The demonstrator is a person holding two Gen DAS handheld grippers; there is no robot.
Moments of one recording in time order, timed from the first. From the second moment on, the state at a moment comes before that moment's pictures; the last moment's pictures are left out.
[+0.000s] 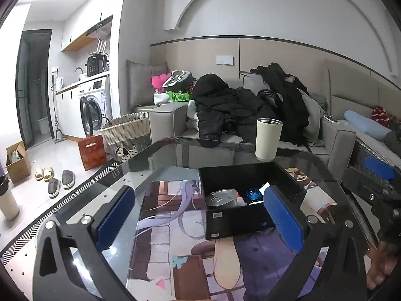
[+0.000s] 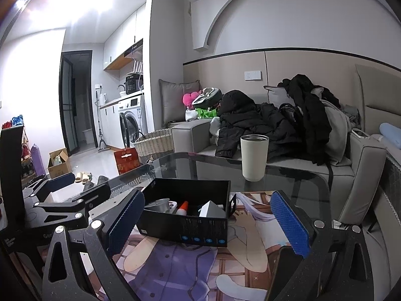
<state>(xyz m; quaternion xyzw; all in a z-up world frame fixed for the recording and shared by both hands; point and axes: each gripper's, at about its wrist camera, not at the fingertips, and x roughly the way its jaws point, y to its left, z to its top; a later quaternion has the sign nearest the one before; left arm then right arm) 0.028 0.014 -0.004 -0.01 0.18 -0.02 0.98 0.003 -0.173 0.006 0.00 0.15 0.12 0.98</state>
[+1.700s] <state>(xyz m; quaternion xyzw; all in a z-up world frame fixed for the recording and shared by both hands) 0.036 0.010 -0.011 -0.02 0.21 -0.02 0.98 0.012 -0.178 0.008 0.00 0.17 0.12 0.98</state>
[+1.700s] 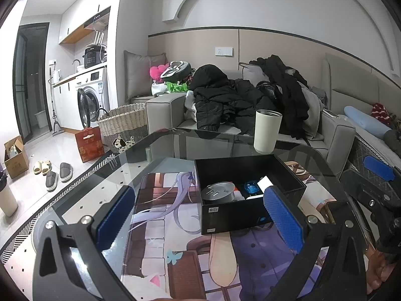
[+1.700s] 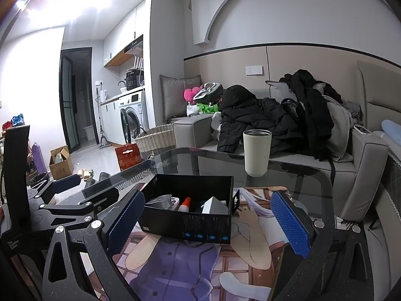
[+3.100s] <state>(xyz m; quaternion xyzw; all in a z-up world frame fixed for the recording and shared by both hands) 0.036 0.007 -0.016 -0.01 0.21 -0.02 0.98 0.015 -0.172 0.005 0.00 0.18 0.13 0.98</state>
